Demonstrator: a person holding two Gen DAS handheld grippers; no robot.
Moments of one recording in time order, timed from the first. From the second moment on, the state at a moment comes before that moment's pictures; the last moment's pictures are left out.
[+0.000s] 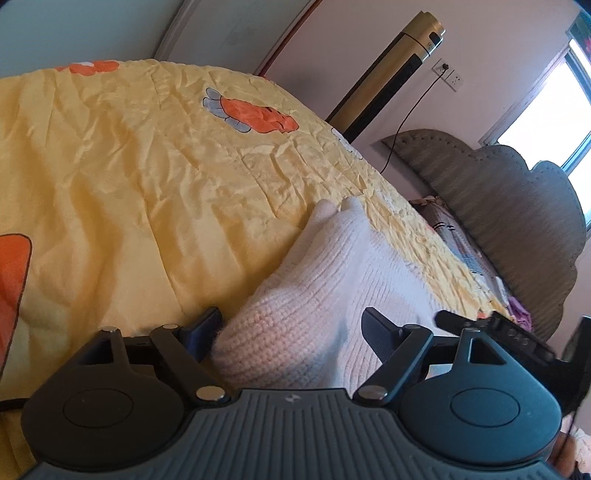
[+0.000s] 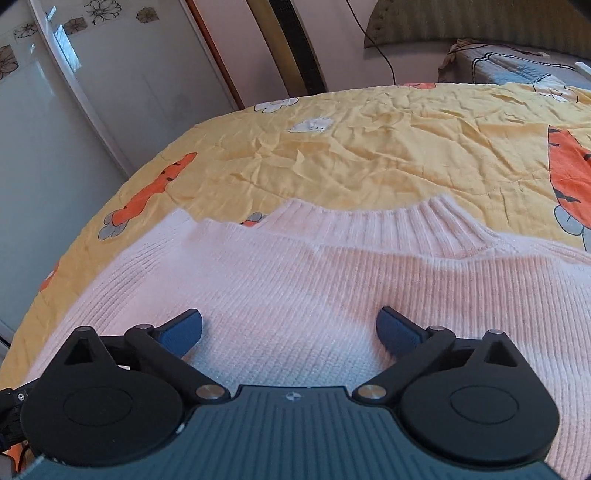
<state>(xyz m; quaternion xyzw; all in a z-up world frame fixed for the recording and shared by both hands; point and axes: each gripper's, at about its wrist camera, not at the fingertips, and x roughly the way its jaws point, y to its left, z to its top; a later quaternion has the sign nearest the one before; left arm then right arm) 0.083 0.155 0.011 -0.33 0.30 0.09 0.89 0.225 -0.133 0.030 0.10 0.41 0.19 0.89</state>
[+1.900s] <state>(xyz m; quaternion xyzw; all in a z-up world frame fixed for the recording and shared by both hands) 0.015 0.008 0.060 0.09 0.19 0.04 0.98 0.280 -0.068 0.041 0.18 0.56 0.35 0.73</state>
